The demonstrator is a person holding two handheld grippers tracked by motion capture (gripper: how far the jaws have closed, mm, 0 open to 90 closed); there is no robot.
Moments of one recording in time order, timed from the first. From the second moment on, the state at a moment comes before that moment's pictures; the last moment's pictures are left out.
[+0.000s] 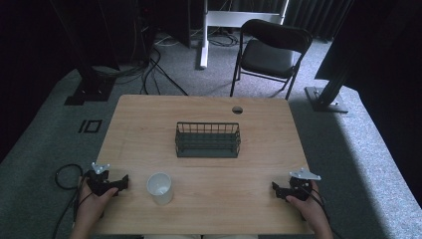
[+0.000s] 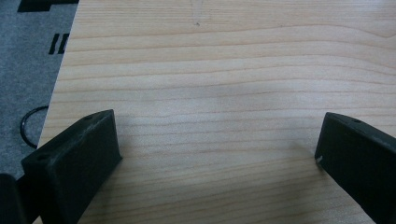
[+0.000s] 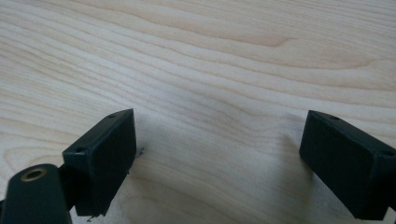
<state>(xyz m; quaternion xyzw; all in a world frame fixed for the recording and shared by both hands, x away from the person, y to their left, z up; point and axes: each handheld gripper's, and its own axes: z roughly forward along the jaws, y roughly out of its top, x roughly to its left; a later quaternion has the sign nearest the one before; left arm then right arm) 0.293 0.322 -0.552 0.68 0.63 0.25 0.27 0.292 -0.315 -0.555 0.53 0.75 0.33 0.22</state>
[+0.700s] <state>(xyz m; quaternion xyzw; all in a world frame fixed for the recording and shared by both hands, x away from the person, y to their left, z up) 0.293 0.322 -0.552 0.68 0.63 0.25 0.27 0.299 -0.286 -0.525 0.46 0.77 0.38 0.21</state>
